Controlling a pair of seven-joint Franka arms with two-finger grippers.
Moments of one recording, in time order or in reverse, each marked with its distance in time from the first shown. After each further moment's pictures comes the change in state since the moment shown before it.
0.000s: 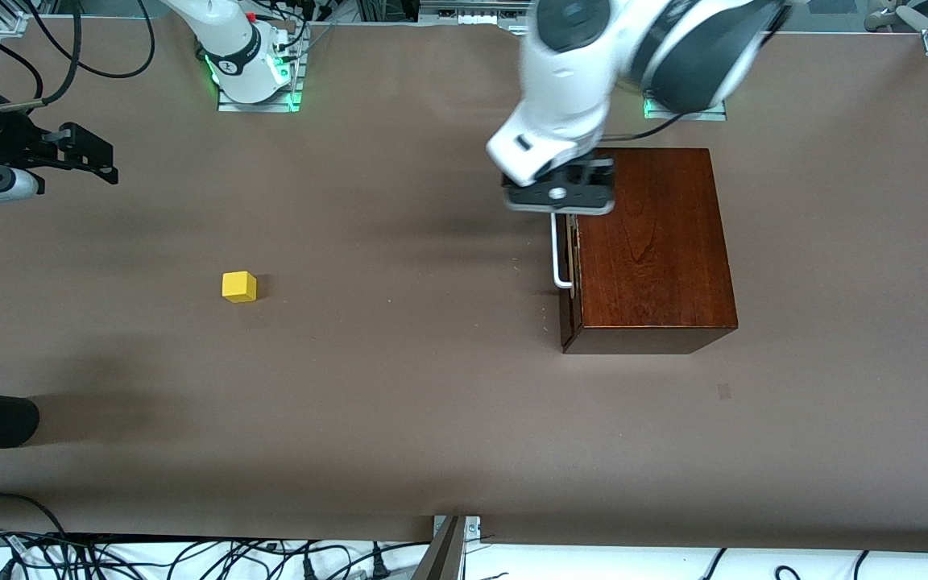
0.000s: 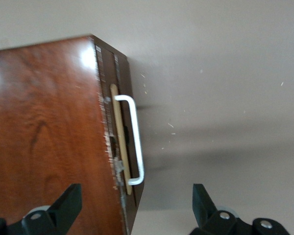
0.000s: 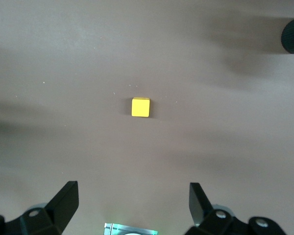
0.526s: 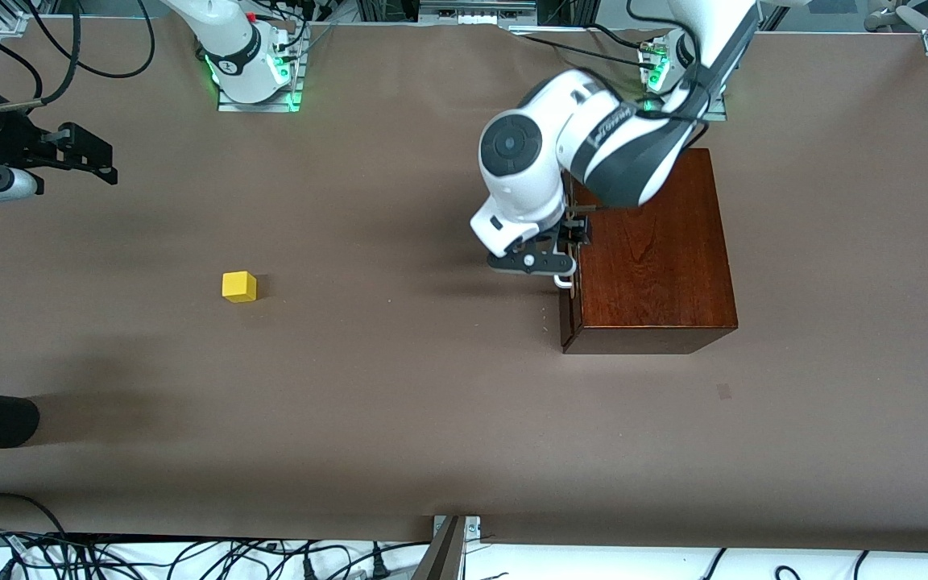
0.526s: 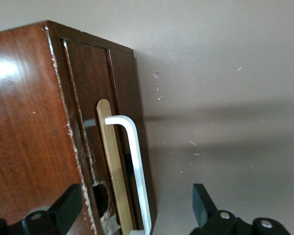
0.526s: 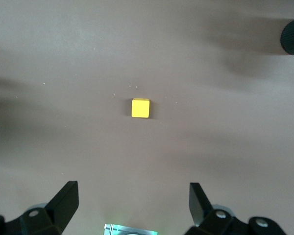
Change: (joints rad) left arm -0.003 0.189 0.021 -0.001 0.109 0.065 -0.033; right arm 0.000 0.000 0.000 0.001 0.000 0.003 0.000
